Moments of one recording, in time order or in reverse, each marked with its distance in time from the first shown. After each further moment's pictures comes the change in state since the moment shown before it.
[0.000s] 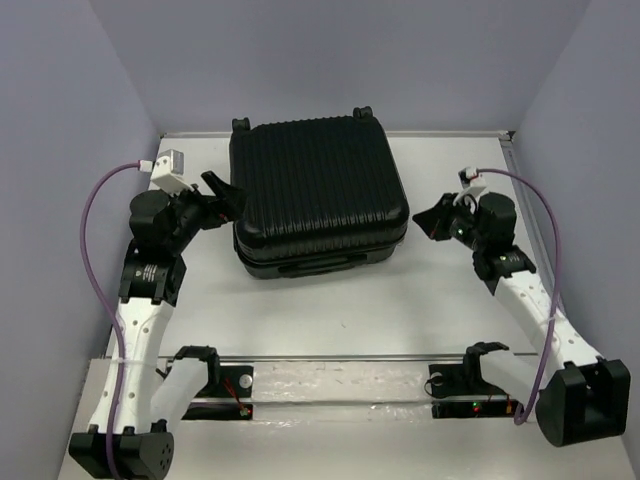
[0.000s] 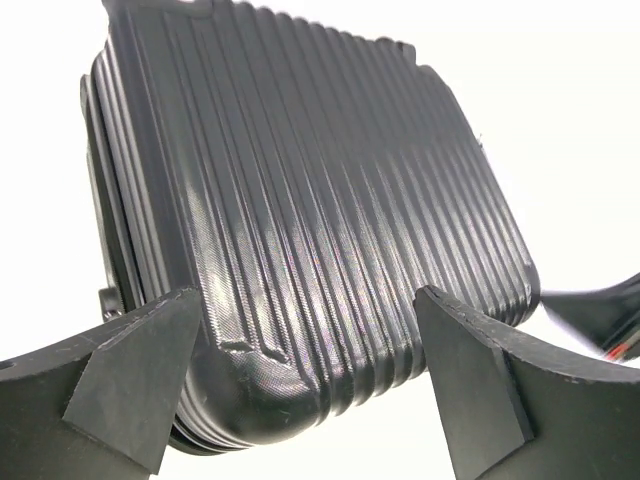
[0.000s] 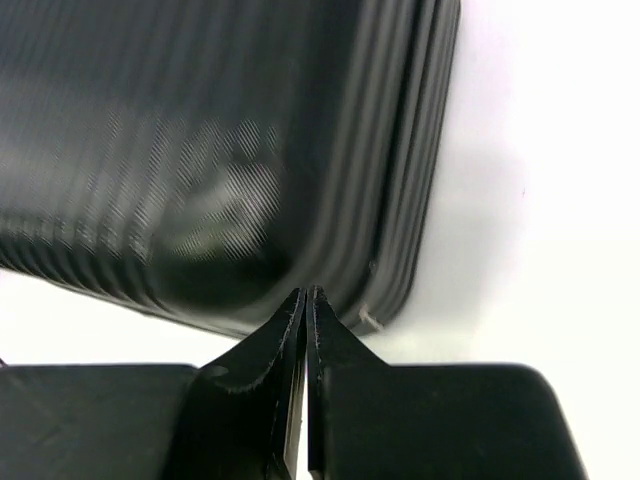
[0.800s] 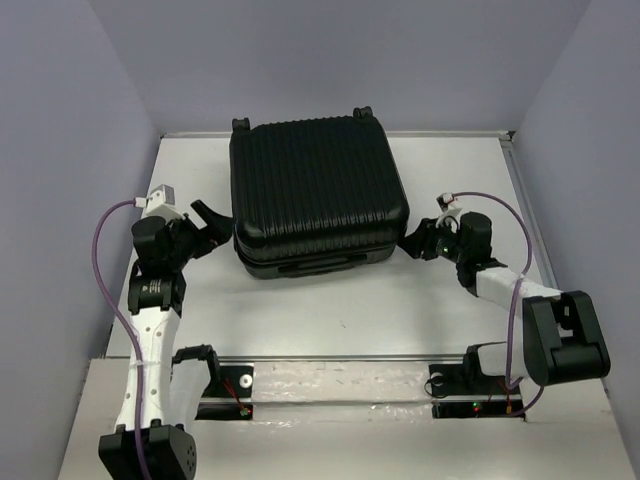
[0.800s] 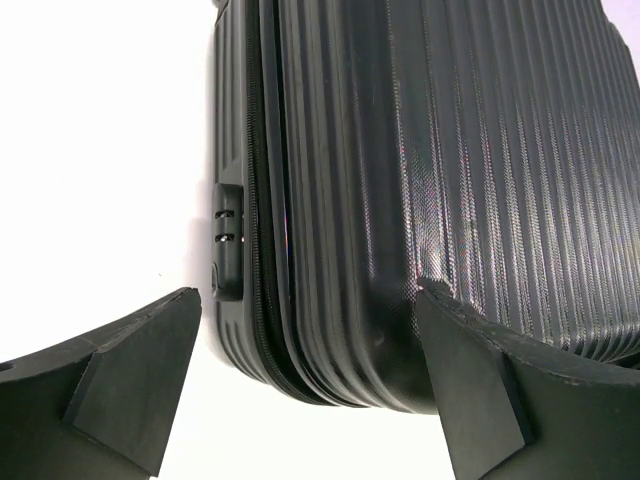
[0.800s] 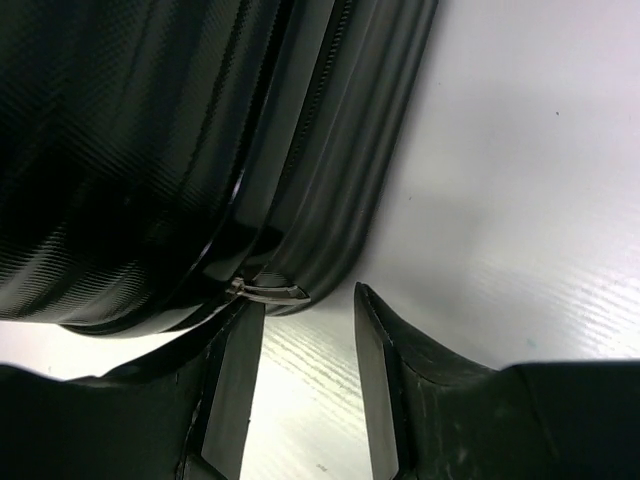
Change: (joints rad) left arm 0.196 -0.078 -0.264 -0.005 0.036 -0.001; right arm -0.039 0.257 -0.290 0.423 -0.137 -0.075
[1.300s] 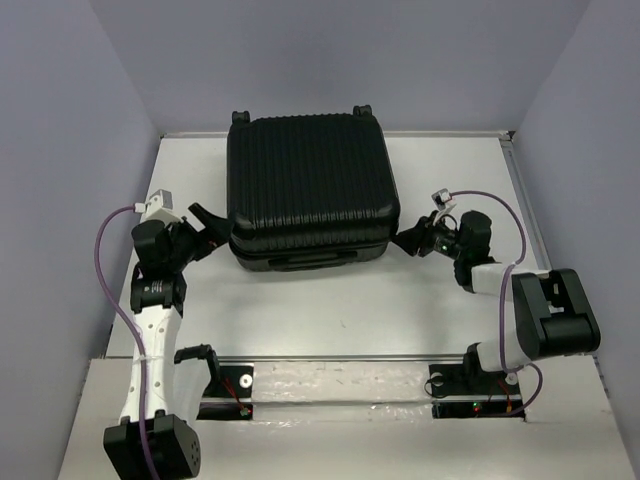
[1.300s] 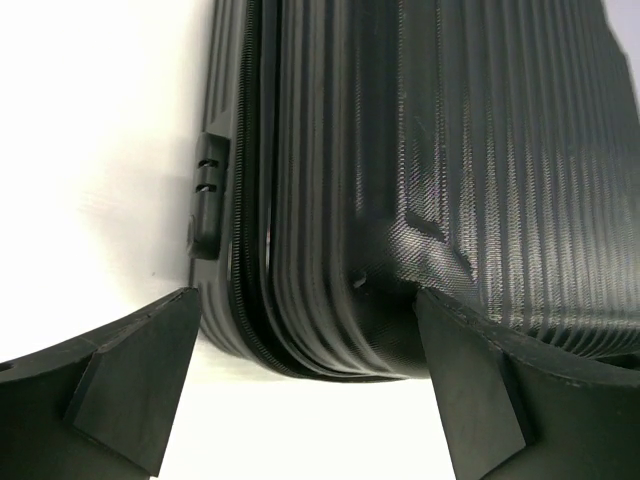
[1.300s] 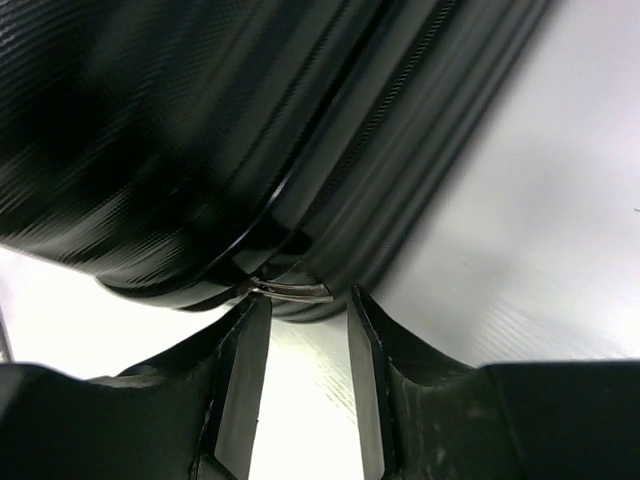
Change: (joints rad) left arm 0.041 0.013 -0.063 0.068 0.046 -0.038; right arm -0.014 0.152 -0.004 0.291 -0.190 -0.003
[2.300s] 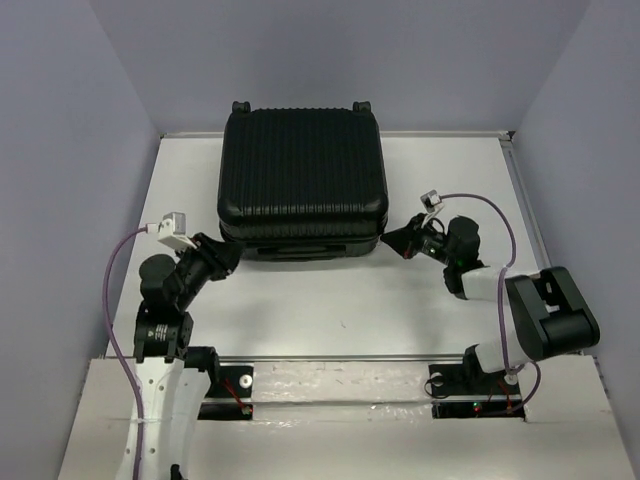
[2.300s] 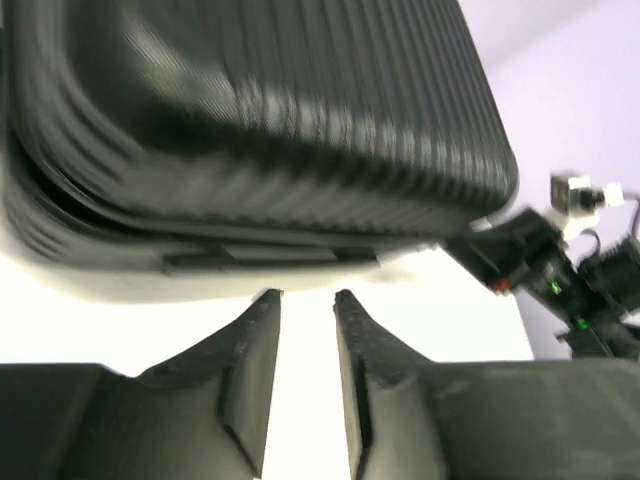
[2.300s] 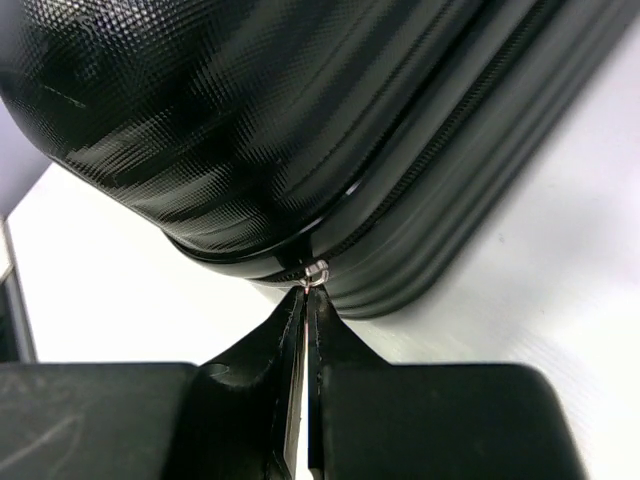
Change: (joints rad) left arm -0.142 -0.334 -0.078 -0.051 0.029 -0.087; right arm 0.121 0.020 -0.033 0.182 0.062 0.099
